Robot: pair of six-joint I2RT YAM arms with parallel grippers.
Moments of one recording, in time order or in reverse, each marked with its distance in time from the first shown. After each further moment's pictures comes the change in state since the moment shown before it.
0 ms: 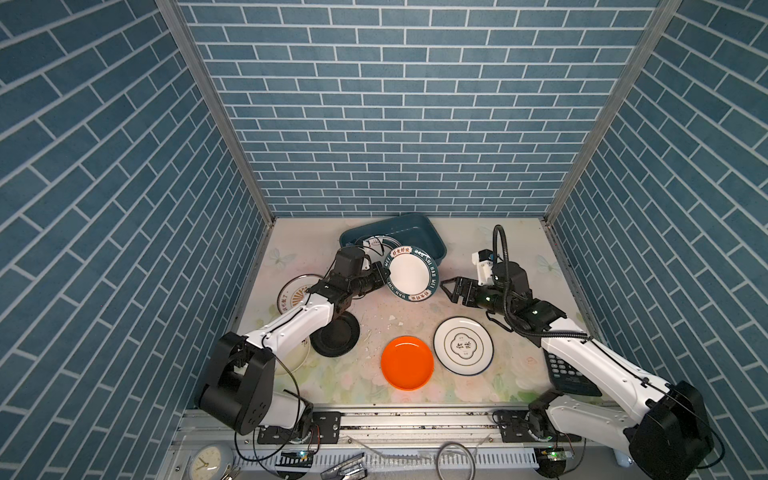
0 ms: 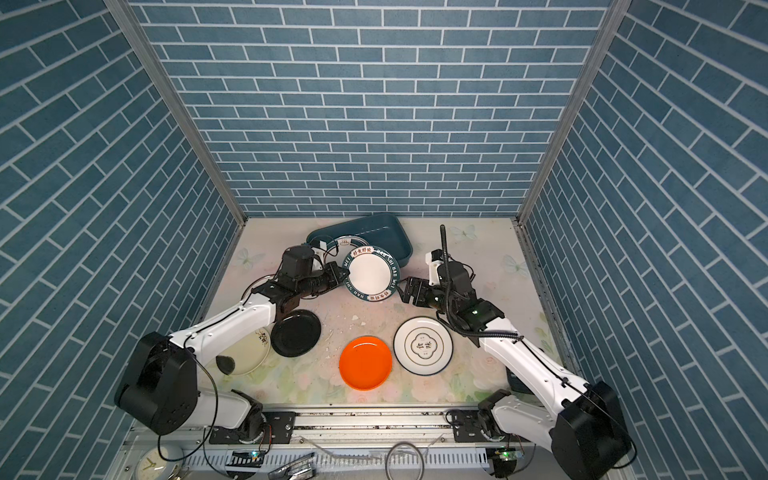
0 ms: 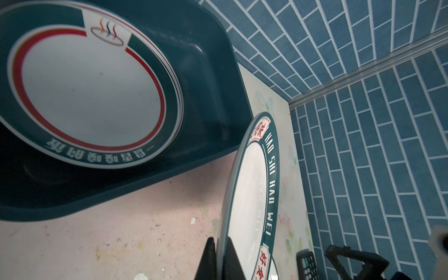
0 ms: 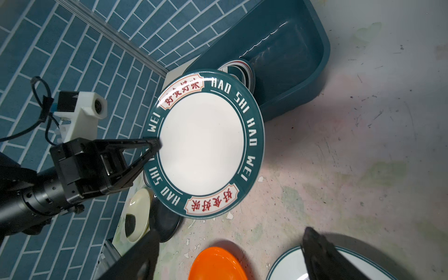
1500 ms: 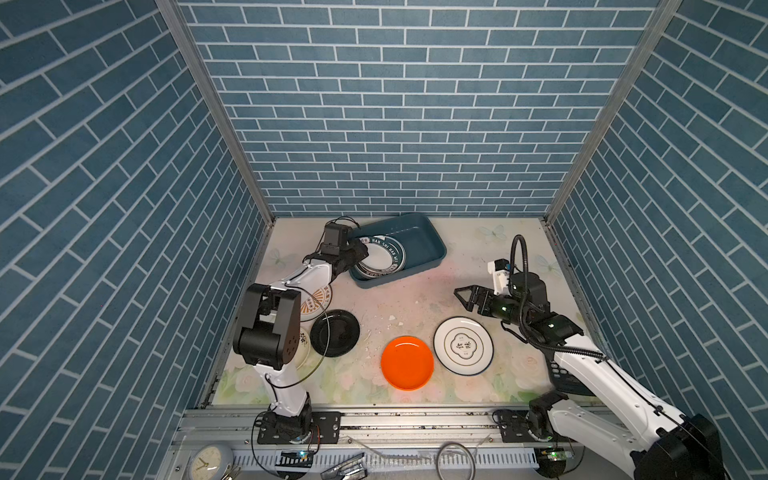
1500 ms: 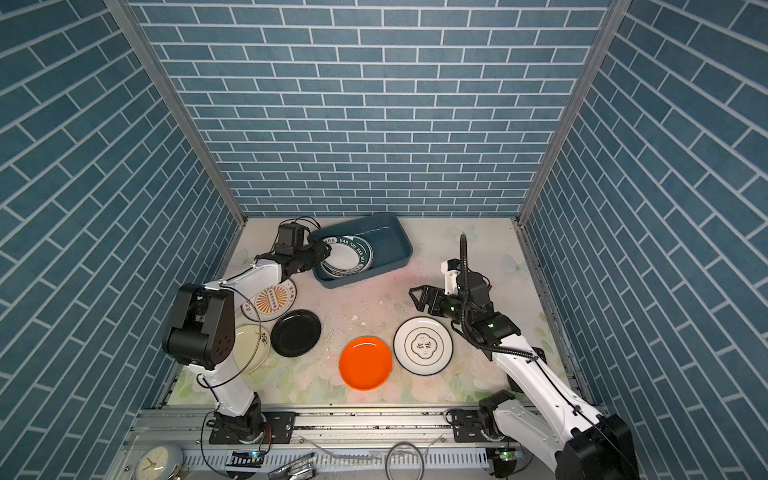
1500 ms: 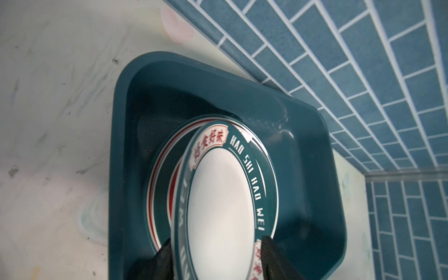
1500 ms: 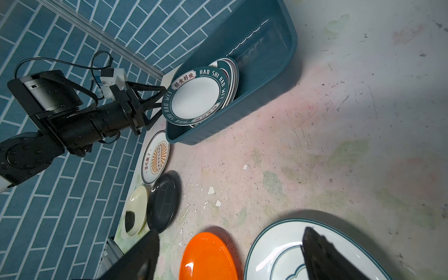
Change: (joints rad) left arm 0.237 0.373 0.277 -0.031 -0.084 0.053; right arm -0.111 -0.134 -0.116 -0.027 -0.090 -0.016
